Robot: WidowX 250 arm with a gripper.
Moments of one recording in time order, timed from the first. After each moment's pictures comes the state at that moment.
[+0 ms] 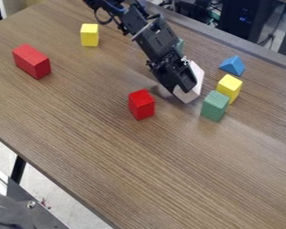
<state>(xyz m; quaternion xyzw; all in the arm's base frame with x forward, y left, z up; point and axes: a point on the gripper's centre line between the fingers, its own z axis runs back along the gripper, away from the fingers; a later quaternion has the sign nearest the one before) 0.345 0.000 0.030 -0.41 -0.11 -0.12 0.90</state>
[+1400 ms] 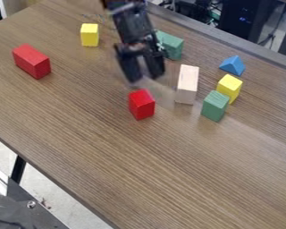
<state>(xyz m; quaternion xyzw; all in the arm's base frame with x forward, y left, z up) 0.321 0.054 0.051 -0.26 0.10 -0.04 0.96</state>
